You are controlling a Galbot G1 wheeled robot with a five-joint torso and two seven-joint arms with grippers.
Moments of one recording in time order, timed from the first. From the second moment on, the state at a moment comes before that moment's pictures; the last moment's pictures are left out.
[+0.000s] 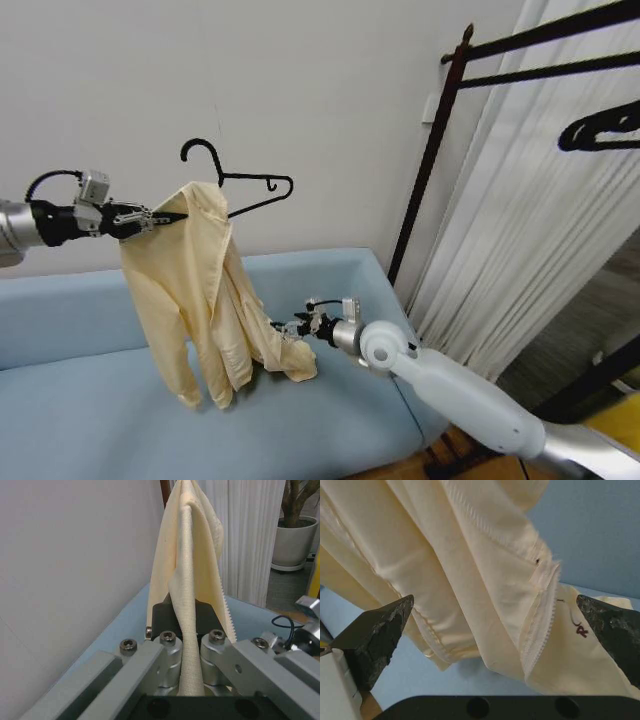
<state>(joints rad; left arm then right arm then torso) 0.98 0.00 -0.86 -1.78 -1.36 0.35 0.79 -0.42 0.91 -0.47 1.88 1.24 -0.45 0.14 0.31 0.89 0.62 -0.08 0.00</state>
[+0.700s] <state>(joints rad) 0.98 0.00 -0.86 -1.79 -1.38 0.36 0.80 -0.38 1.05 -0.51 1.73 1.17 -0.33 0.10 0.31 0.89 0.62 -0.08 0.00</state>
